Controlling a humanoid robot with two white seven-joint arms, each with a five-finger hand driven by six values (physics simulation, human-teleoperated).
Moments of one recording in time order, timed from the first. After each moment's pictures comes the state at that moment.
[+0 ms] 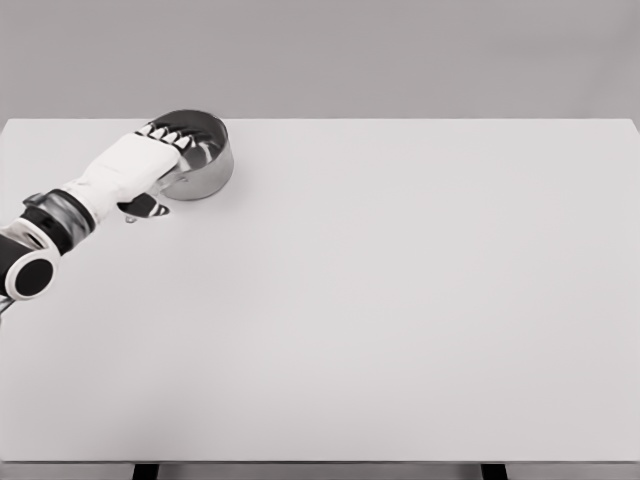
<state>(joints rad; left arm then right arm) -0.53 0.83 -0.71 -1.74 -0.49 0.13 -0.17 -0.06 0.00 0.16 0.17 0.07 -0.30 0.19</state>
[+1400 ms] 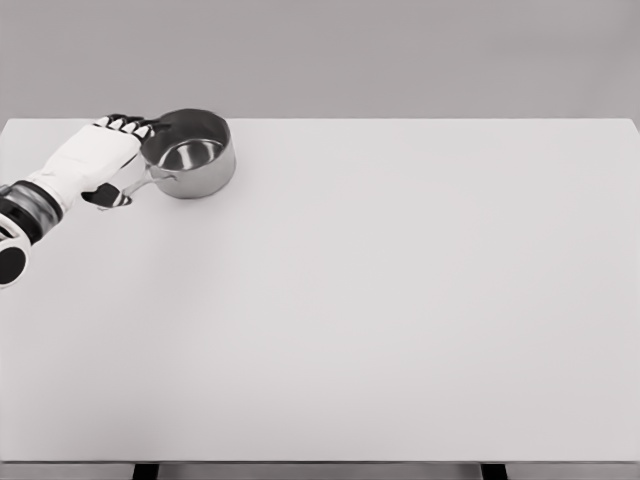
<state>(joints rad) -0.51 0.84 -0.63 -1.63 -0.52 0.11 -0.18 -0.06 0.00 0.16 0.17 0.07 -0.30 0.19</state>
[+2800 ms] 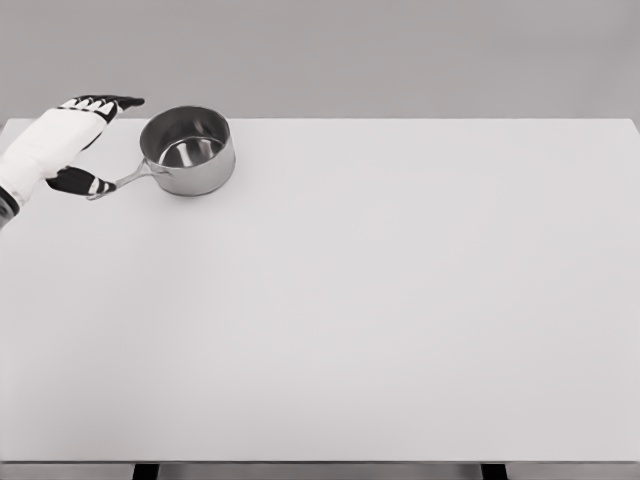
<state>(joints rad) -0.42 0.89 -0.47 -1.68 -0.32 0.03 -0.14 -0.06 0.00 0.16 0.17 0.07 -0.30 0.19</state>
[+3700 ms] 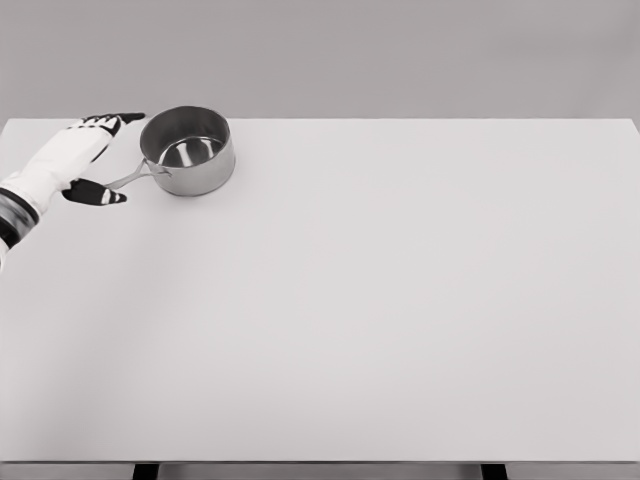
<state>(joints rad) -0.42 0.78 -0.47 -1.48 -0.32 -0.04 -0.10 -0.06 0.00 0.16 0.17 0.07 -0.30 0.19</state>
